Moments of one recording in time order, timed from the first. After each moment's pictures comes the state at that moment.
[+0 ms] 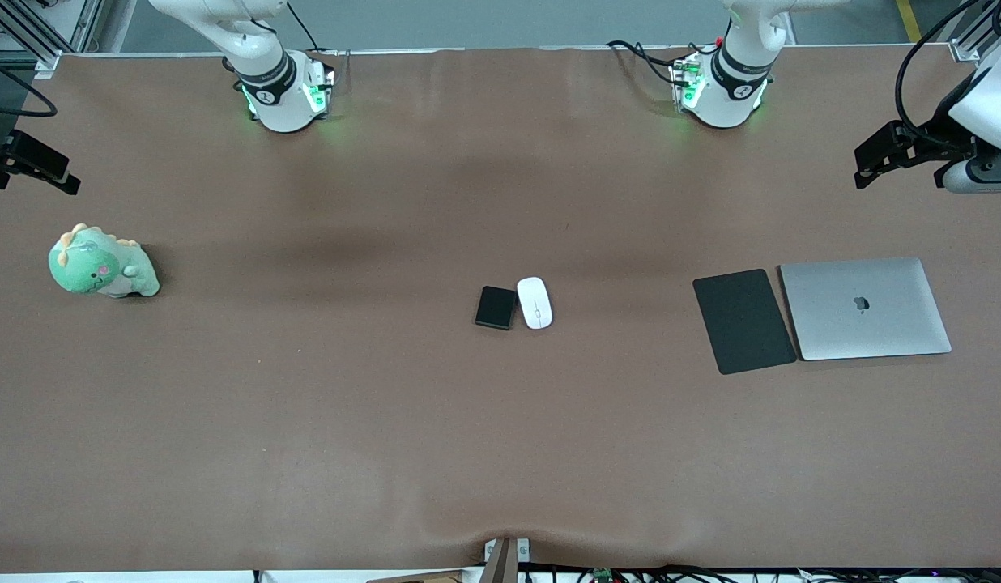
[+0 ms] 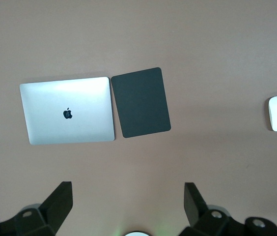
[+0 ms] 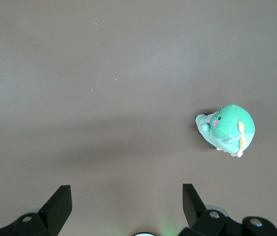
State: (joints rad) left arm 0.02 -0.05 -0.14 -1.54 0.03 1.47 -0.08; right arm -0.05 -0.07 -0.04 -1.57 0.02 1.46 0.02
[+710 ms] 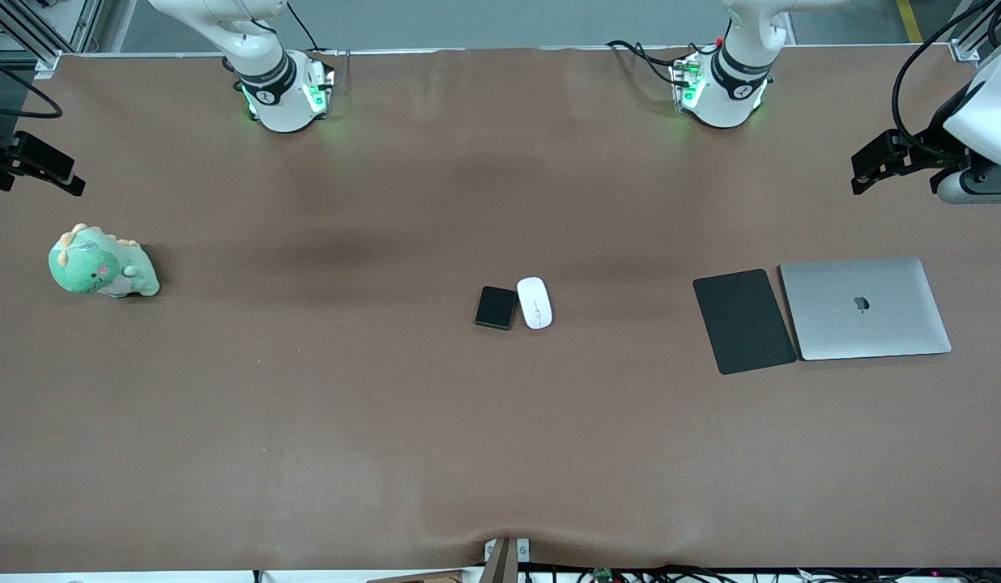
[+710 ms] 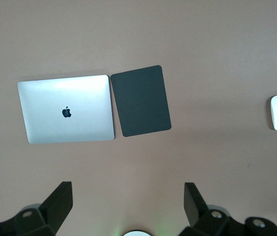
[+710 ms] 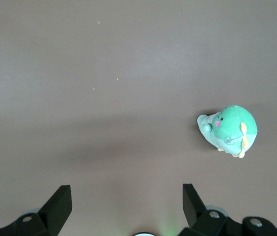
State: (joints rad) left arm 0.02 -0.03 -0.14 -1.54 0.03 1.47 -0.08; right arm -0.05 -0.07 -0.03 -1.57 0.02 1.46 0.02
